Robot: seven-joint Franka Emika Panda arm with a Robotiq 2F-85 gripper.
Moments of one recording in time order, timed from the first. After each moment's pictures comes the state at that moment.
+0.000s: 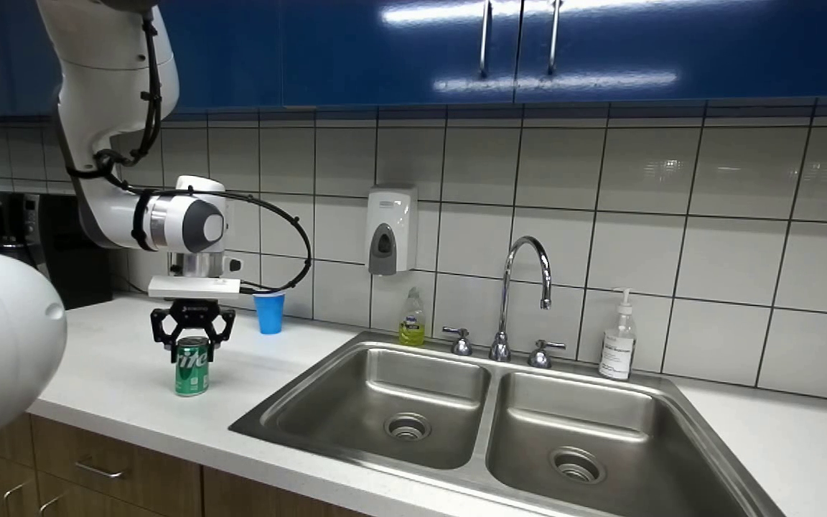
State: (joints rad) arm 0.23 0.24 0.21 -2.26 0.04 2.51 -0.36
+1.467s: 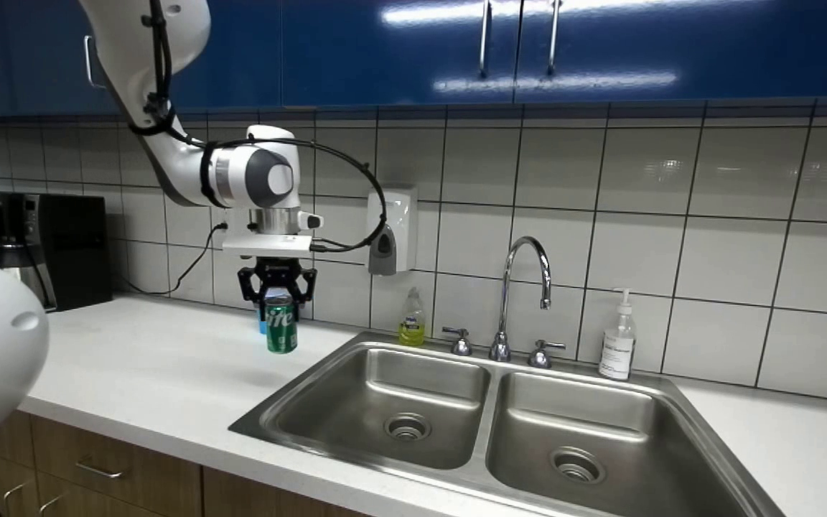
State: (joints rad) arm 0.09 0.01 0.05 -2.32 0.01 2.46 -0.31
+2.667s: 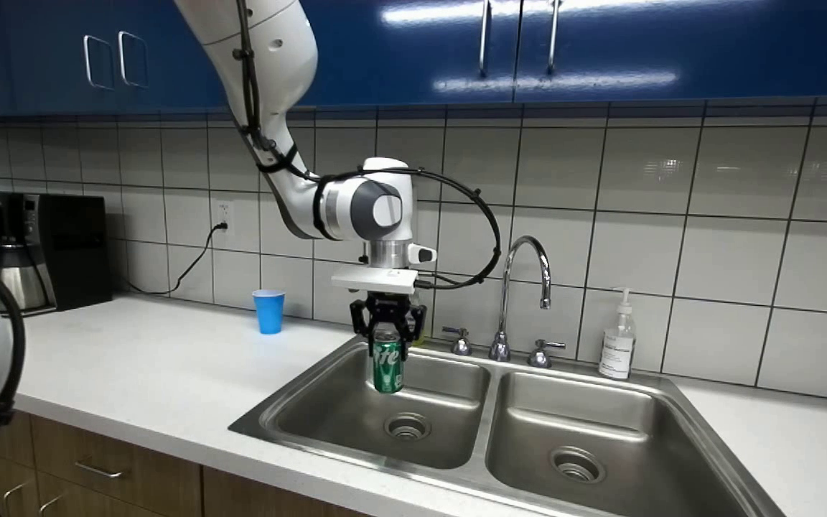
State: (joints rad) arm -0.11 0.19 -0.13 -2.21 -0.01 2.46 -0.31
